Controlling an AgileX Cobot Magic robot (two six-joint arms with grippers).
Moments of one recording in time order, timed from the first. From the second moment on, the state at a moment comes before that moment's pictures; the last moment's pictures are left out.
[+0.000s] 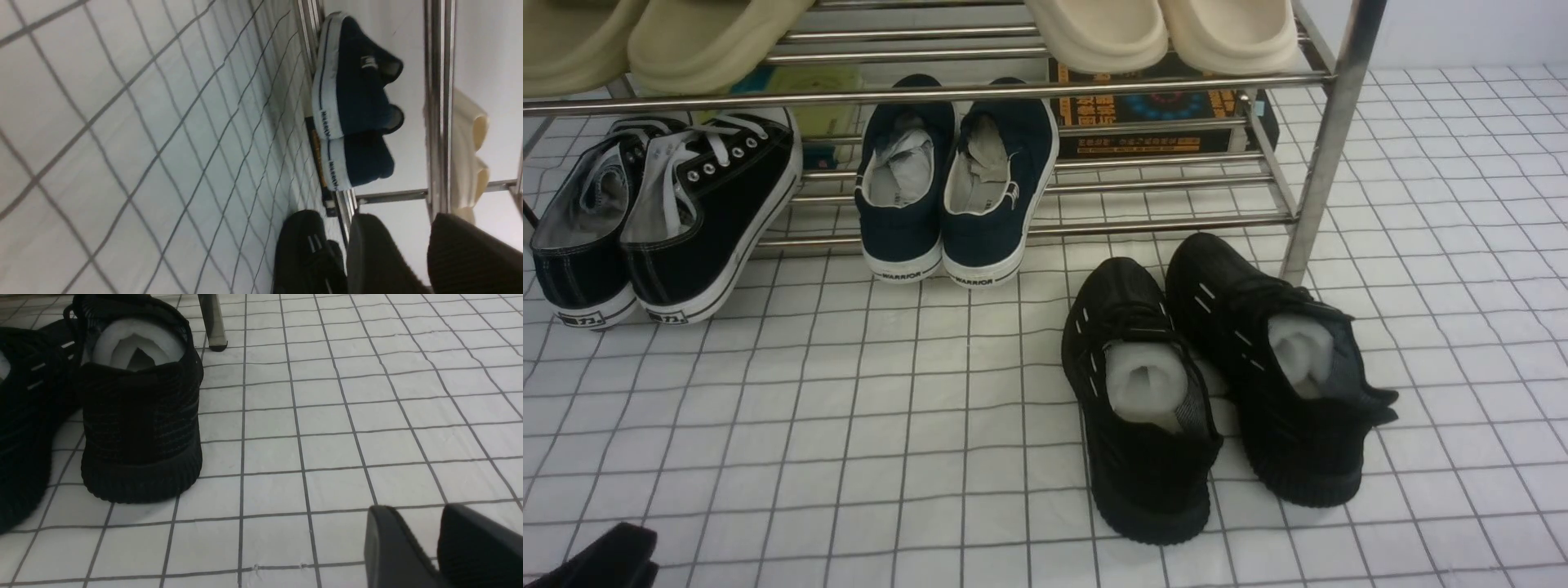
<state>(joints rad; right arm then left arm) 0.03 -0.01 0.01 0.04 0.40 0.08 -0.03 -0.01 0.03 -0.50 0.24 -0.80</state>
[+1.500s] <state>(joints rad) 0.03 -0.01 0.01 0.04 0.40 0.08 -0.03 1.54 -1.31 -0.03 0.77 -0.12</state>
